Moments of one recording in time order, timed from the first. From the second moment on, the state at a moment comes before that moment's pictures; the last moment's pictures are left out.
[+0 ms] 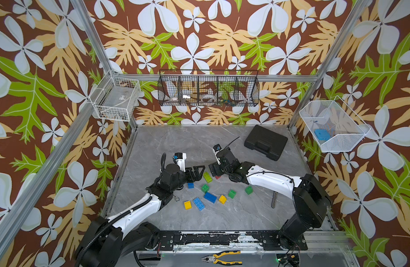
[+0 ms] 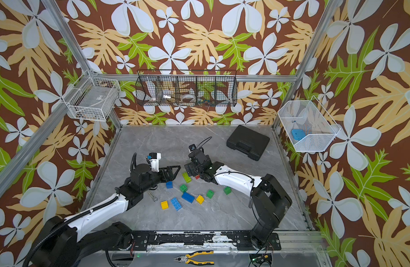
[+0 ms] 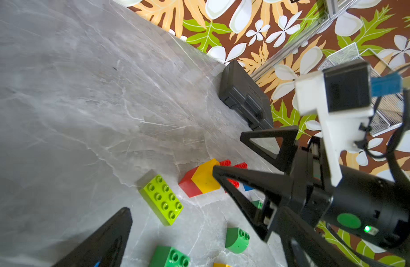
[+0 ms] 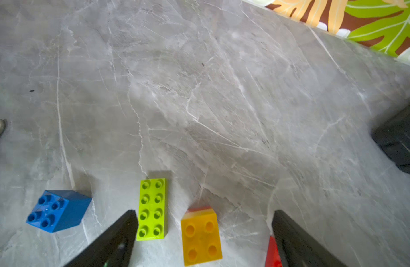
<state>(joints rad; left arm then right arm) -0.50 1.07 0.45 0.28 0.17 -0.72 0.79 1.69 1.17 -0.24 0.26 0.19</state>
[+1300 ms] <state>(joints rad) -0.30 1.06 0.23 0.44 0.40 -0.80 0.88 2.21 1.79 -0.93 0.14 0.37</state>
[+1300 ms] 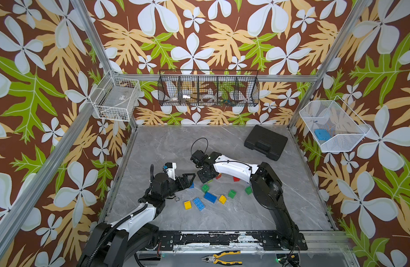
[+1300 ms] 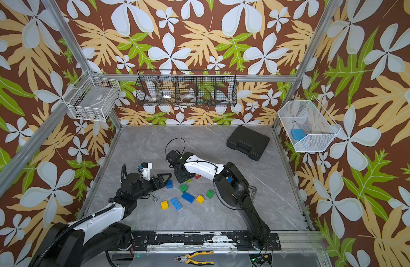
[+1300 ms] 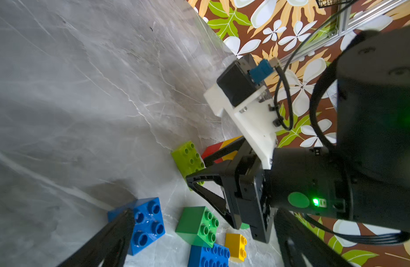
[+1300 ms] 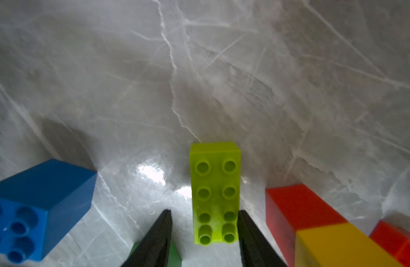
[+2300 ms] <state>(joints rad) -0.32 1.08 0.25 0.43 0.38 -0.77 0.88 2.23 1.78 -0.95 0.12 0.42</state>
